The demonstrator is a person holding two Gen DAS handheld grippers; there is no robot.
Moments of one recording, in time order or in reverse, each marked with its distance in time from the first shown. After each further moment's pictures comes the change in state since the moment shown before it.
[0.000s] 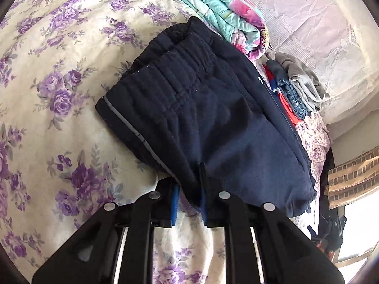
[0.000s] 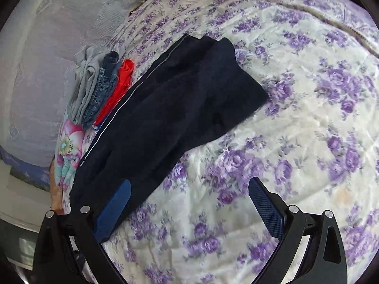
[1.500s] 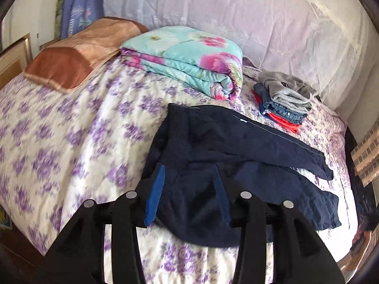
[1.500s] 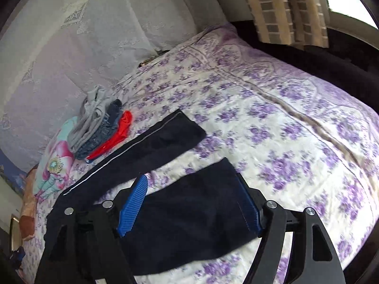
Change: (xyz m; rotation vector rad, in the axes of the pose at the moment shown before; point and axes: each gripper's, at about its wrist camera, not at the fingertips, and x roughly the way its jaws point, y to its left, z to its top) left arm -0.112 -0.091 0.031 0.335 -0.197 0.231; right arm -0.096 0.021 0.028 -0.231 -0.340 -0.109
